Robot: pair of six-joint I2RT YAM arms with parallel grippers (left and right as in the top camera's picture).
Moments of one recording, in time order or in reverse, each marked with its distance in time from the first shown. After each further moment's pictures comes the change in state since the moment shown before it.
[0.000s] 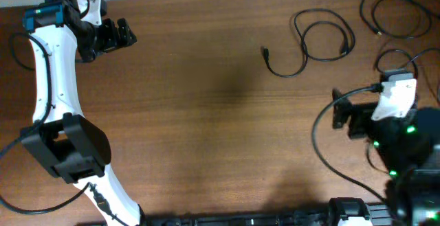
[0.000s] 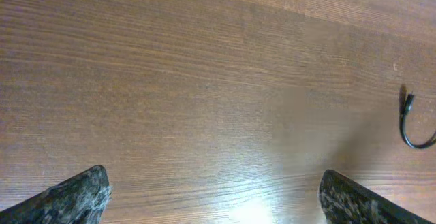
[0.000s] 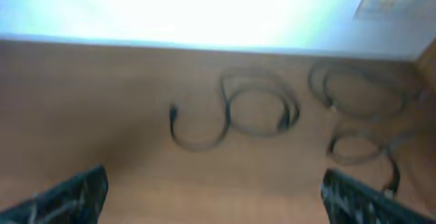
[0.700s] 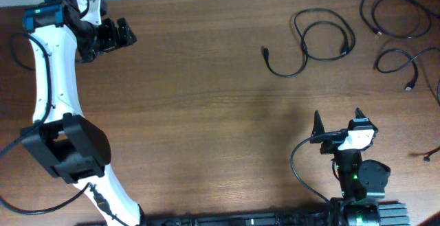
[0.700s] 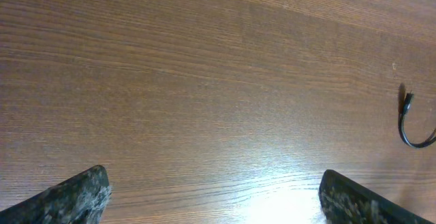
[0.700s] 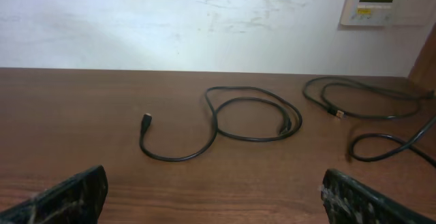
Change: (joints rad) left arm 0.000 -0.001 0.000 -0.001 0.003 0.000; right arm -0.037 -0.632 -0.959 0.670 0.020 0.041
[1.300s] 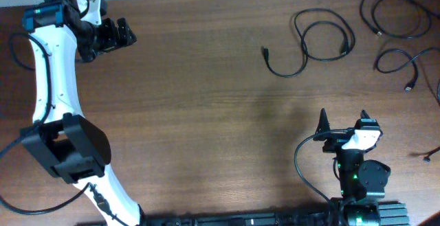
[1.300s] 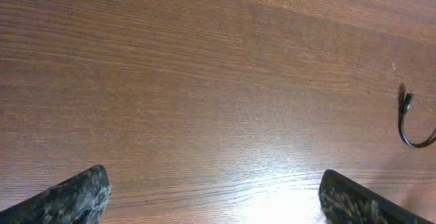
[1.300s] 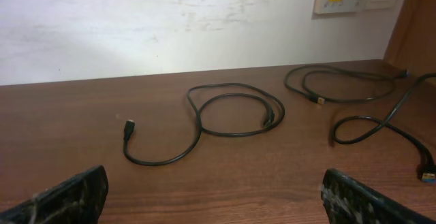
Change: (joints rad) left arm 0.000 0.000 0.000 0.000 0.000 0.000; right arm 0.000 0.000 -0.001 -0.005 0.087 0.067
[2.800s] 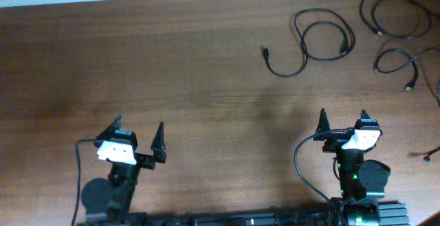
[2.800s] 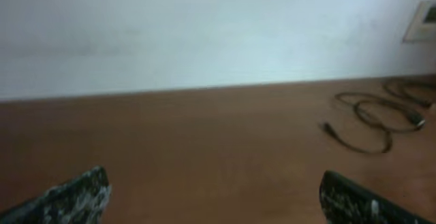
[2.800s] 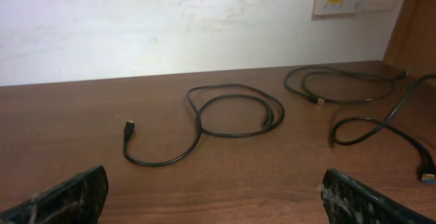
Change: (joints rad) left arm -0.164 -1.916 -1.807 1.037 -0.102 0.000; right arm 0.000 -0.003 -0.002 0.003 0.000 -0.001
